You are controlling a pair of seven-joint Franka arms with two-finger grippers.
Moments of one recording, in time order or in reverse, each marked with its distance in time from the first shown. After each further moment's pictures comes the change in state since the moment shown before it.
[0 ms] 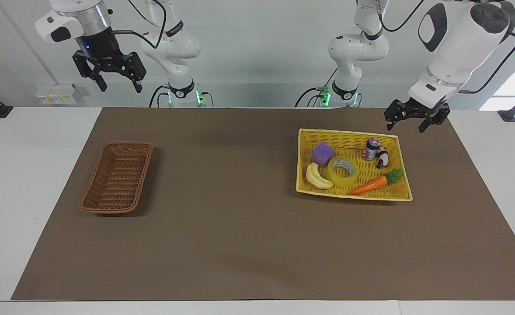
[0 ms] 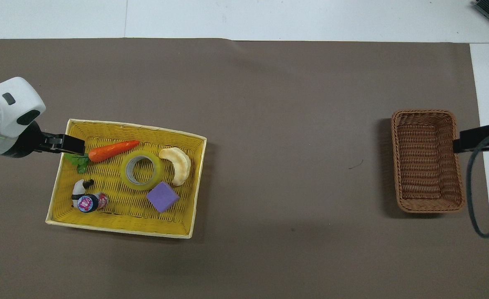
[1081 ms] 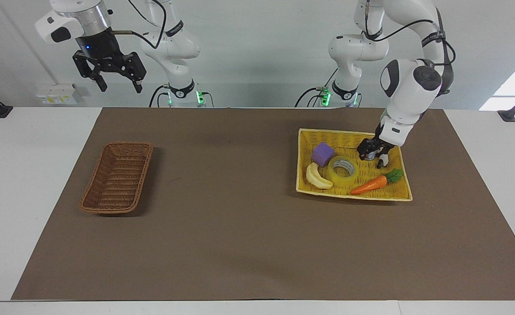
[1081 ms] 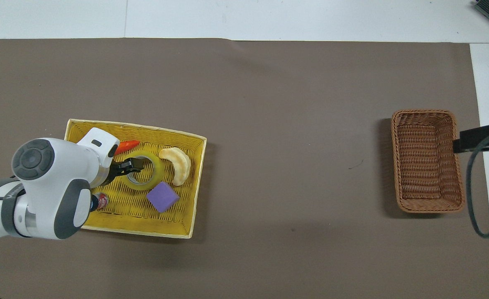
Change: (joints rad) left arm -0.099 0.081 -0.019 -0.459 -0.002 0.574 -0.441; right arm 0.000 0.000 0.000 0.000 0.000 0.000 0.000
